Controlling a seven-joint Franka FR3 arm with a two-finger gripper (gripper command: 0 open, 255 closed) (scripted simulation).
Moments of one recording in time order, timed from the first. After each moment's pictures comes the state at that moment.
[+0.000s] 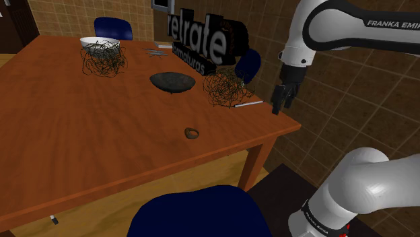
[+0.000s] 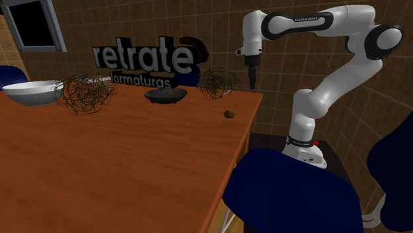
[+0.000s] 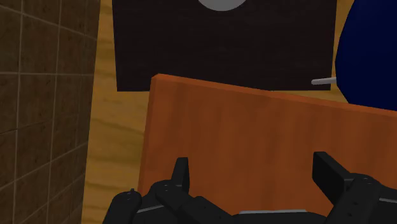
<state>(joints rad) -0.01 -0.79 0.01 -2.44 0.00 1.54 -0.06</state>
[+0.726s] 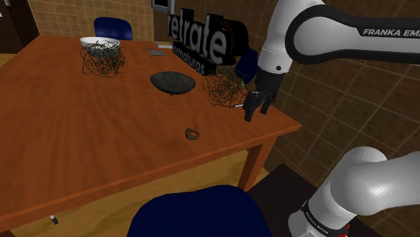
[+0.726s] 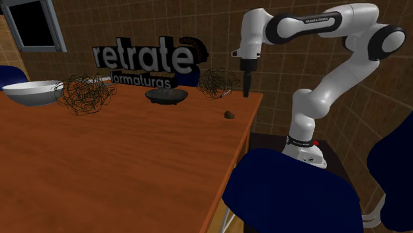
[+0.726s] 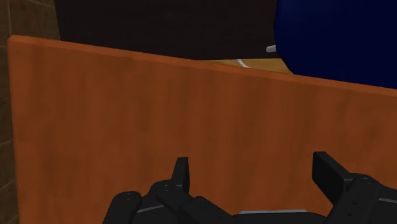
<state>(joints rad) 0.04 -0.76 0.22 -2.45 0.15 1.71 0.14</state>
